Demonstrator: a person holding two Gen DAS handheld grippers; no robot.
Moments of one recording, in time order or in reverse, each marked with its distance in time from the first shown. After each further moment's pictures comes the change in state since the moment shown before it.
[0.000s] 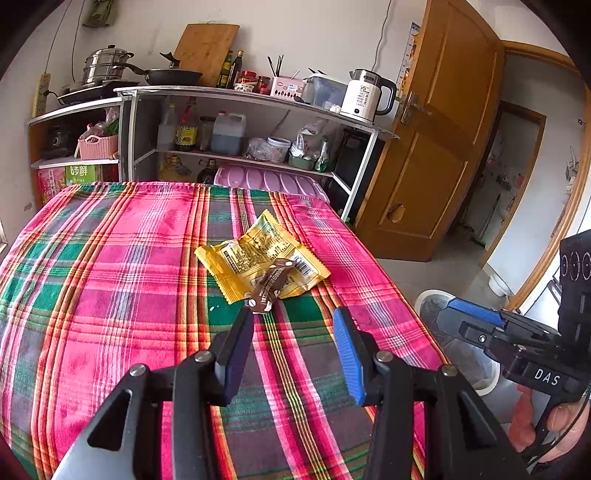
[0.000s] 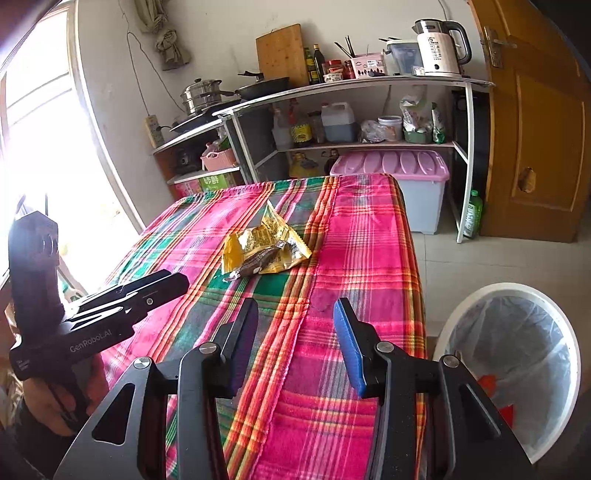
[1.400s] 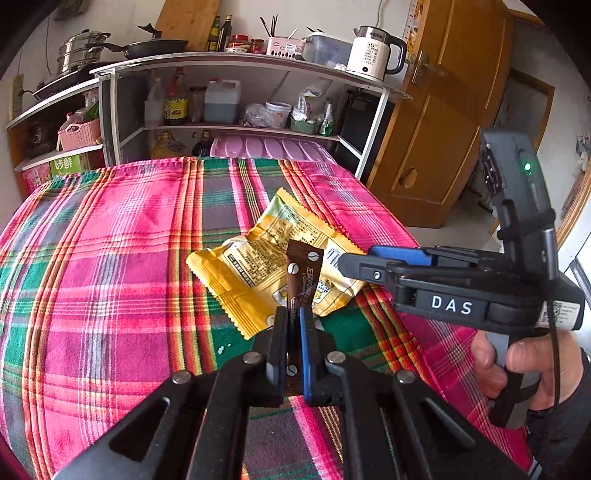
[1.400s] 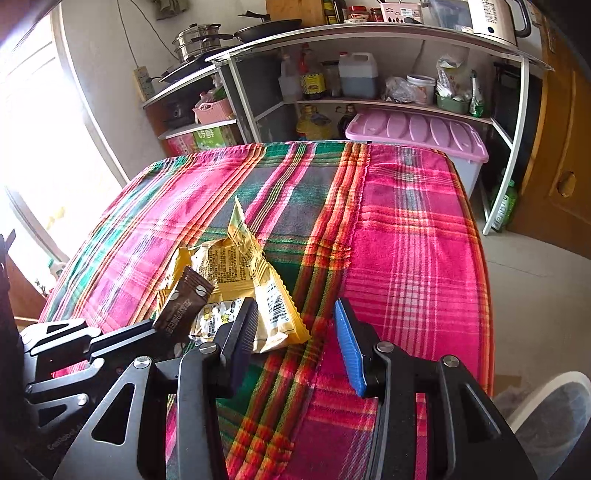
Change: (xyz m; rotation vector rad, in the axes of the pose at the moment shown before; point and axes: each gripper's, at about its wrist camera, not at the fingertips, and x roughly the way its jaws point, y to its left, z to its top) left arm 0.067 0.022 0.021 0.046 0.136 0.014; right arm 0.159 -0.008 0.061 -0.057 0.208 0.039
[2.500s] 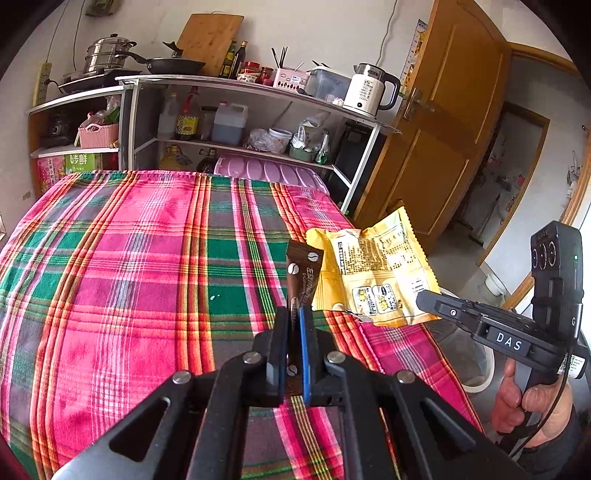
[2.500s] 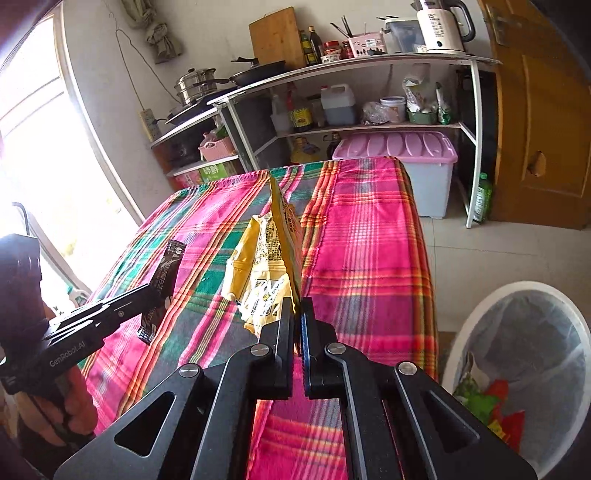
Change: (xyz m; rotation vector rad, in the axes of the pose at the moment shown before) left arm -0.073 -0.026 -0.034 -0.072 -0.102 -0.033; right arm -0.130 -0.005 -0.086 0.119 -0.165 0.001
